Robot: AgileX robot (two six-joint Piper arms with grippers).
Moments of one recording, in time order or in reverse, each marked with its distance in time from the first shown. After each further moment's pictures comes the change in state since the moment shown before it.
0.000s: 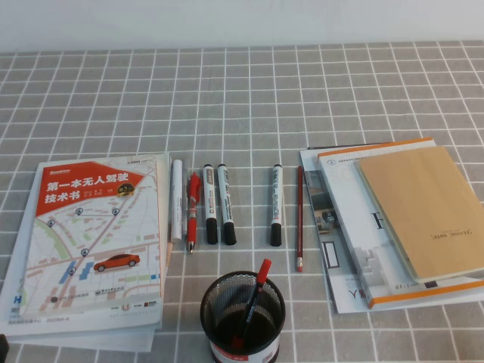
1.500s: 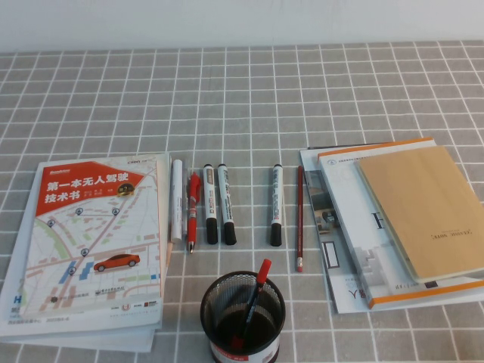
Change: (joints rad) right arm 0.000 0.000 0.000 0.000 0.000 0.000; left arm -0.001 0.000 0.000 -0.173 -0.621 -0.607
